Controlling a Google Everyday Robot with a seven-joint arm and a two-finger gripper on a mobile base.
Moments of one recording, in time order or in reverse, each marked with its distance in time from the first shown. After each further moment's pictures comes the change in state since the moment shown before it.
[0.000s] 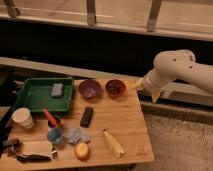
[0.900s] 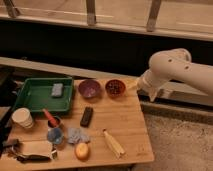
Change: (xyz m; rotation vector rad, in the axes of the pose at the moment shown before) arm 0.016 0.030 -0.001 0.007 -0.018 -0.112
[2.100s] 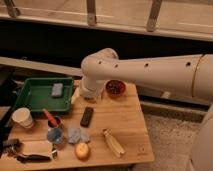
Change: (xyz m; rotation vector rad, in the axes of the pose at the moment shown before) arm 0.134 0.213 0.029 -0.150 0.179 -0.505
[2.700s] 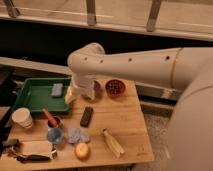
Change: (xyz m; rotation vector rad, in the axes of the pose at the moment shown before) arm -0.018 0.043 0.014 0.063 0.051 -0.179
